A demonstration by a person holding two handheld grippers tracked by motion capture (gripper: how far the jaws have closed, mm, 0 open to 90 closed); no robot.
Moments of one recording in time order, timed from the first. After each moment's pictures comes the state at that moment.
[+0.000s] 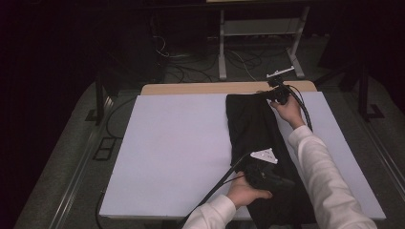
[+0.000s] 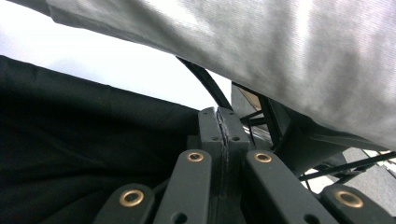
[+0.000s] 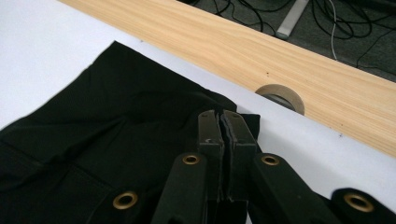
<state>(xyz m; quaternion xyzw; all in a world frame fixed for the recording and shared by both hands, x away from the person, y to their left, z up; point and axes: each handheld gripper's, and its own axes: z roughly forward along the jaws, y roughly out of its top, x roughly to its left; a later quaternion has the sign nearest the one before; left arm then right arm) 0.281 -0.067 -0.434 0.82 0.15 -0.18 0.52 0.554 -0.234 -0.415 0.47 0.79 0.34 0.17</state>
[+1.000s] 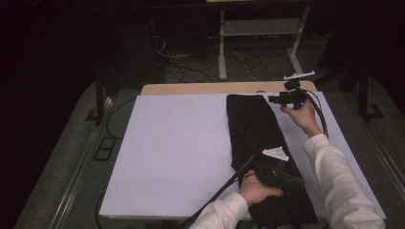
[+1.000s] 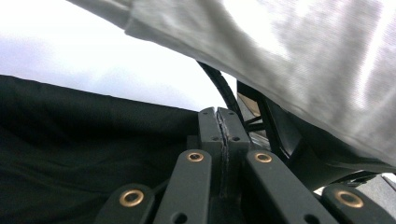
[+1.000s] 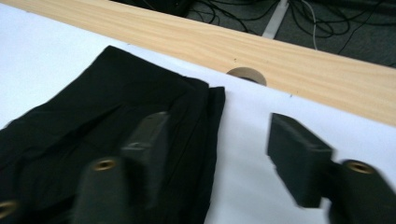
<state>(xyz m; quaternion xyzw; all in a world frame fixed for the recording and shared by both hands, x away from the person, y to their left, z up) 0.287 -0.100 -0.439 0.82 0.16 -0.19 0.51 0.515 -0.275 -0.402 0.51 0.75 0.37 0.18</state>
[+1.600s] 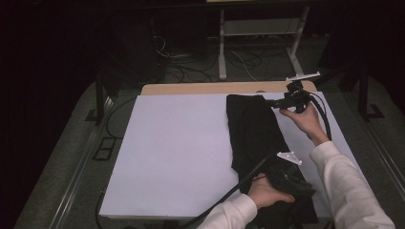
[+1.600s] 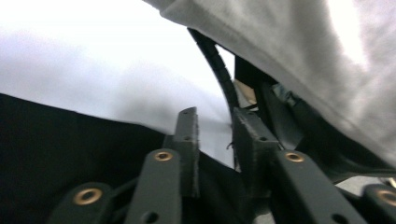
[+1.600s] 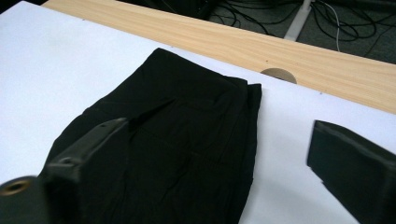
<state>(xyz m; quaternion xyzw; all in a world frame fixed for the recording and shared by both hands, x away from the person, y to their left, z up) 0.281 -0.125 -0.444 0.83 0.16 -0.21 0.49 0.484 -0.268 -0.381 0.49 0.76 0.40 0.15</state>
